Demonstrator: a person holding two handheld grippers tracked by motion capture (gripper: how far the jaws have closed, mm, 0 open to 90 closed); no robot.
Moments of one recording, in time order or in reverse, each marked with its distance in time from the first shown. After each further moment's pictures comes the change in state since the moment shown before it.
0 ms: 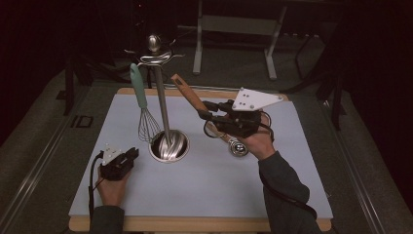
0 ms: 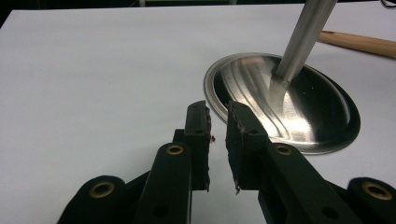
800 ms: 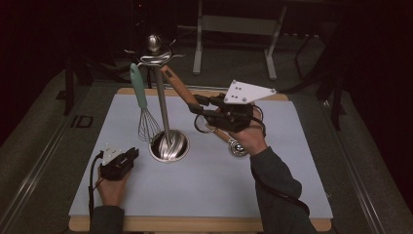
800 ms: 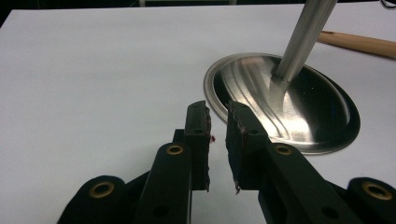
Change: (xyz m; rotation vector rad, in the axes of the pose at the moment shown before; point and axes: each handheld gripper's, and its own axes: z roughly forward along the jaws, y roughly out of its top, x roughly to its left) left arm 0.000 0.000 0.000 -0.001 -0.001 -0.002; right arm 0.002 0.019 0.017 -0.041 0.018 0.010
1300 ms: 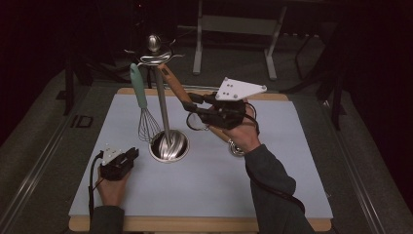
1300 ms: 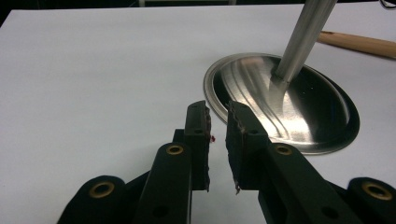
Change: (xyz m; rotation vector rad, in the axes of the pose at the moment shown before) left arm 0.000 0.000 0.000 0.000 -0.001 0.001; right arm -0.001 0.001 0.015 0.015 0.003 0.005
